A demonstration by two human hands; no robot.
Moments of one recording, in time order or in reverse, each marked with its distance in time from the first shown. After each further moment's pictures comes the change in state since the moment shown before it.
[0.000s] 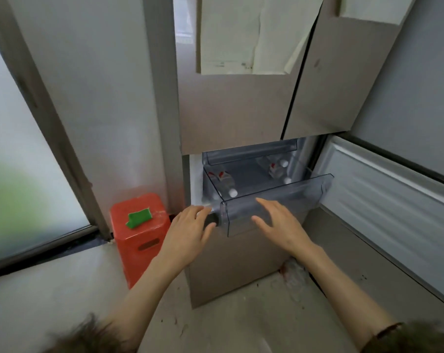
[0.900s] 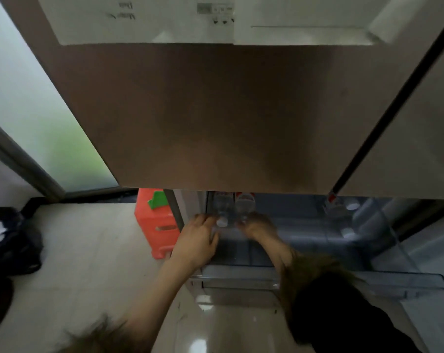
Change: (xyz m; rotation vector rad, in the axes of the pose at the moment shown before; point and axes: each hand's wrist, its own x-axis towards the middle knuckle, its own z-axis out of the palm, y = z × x) left_hand 0.211 -0.007 0.132 -0.030 -0.129 -0.547; right_hand 0.327 0.098 0.121 -0.057 -0.666 0.118
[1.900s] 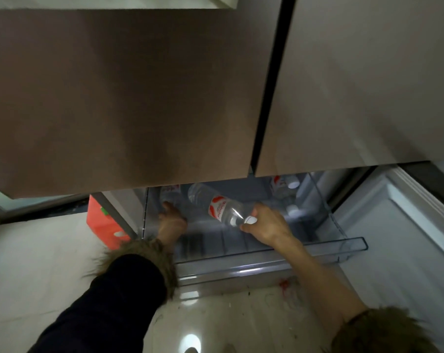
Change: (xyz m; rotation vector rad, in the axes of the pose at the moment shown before) left_hand 0.086 0.035 0.080 -0.217 -0.125 -0.600; right_hand -0.069 0.123 -0.056 0.166 0.217 -0.027
